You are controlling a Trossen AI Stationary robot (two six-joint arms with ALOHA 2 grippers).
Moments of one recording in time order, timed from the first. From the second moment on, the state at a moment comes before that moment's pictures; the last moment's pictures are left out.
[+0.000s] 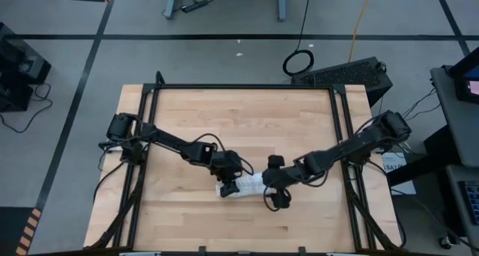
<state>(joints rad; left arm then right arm) -0.14 1.84 1.01 -0.07 0.33 -0.52 0.38 1.57 0.96 -0.29 0.11 0.33</state>
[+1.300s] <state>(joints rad) -0.11 1.57 1.01 -0.16 0.22 -0.49 0.35 1.77 0.96 -0.10 0.10 0.46</state>
